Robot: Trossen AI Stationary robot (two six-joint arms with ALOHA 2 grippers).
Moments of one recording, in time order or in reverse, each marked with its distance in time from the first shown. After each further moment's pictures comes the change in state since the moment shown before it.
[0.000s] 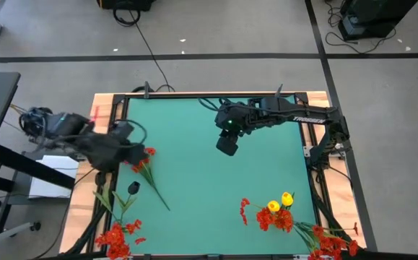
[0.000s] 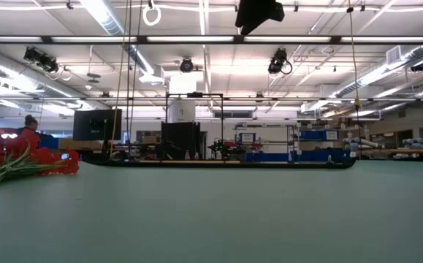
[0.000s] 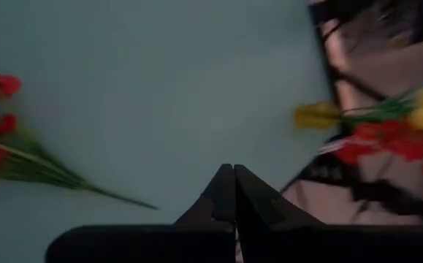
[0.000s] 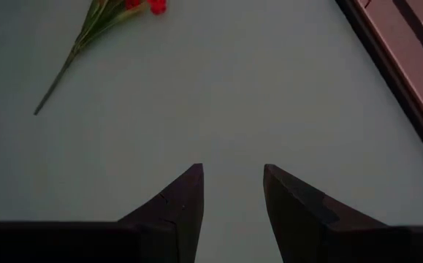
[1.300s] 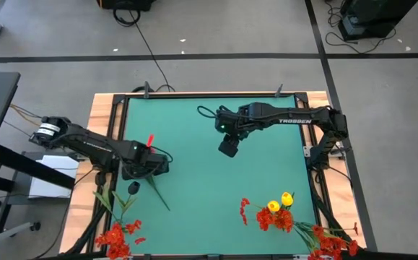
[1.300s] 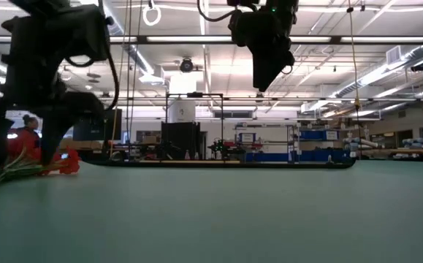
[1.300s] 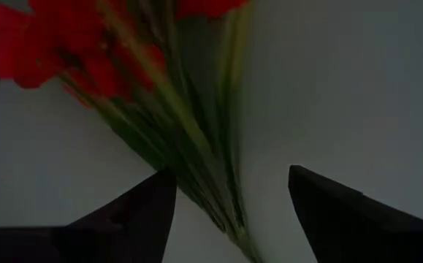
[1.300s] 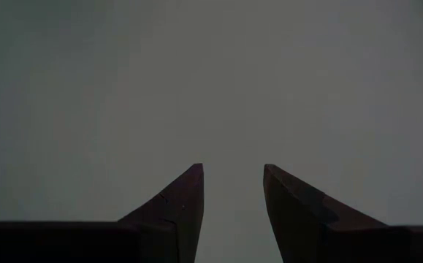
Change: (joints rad) left arm 0.252 0.254 -0.771 0.424 0.385 -0.403; right arm -0.085 0.000 -0.335 0.104 -0.047 0.028
